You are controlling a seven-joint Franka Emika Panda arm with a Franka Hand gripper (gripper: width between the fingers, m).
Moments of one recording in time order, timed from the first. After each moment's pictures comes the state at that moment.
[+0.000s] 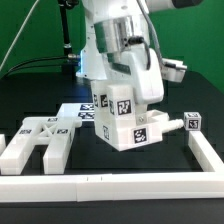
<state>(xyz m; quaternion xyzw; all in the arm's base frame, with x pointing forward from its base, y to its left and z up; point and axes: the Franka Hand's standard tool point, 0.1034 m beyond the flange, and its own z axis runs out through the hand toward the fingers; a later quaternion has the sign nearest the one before) 0.560 0.035 0.070 -0.79 0.60 -0.02 0.09</state>
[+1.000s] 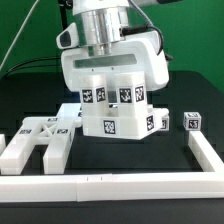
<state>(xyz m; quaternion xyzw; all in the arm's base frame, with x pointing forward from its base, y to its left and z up) 0.557 0.001 0.077 -0.92 0.38 -0.03 0.09</state>
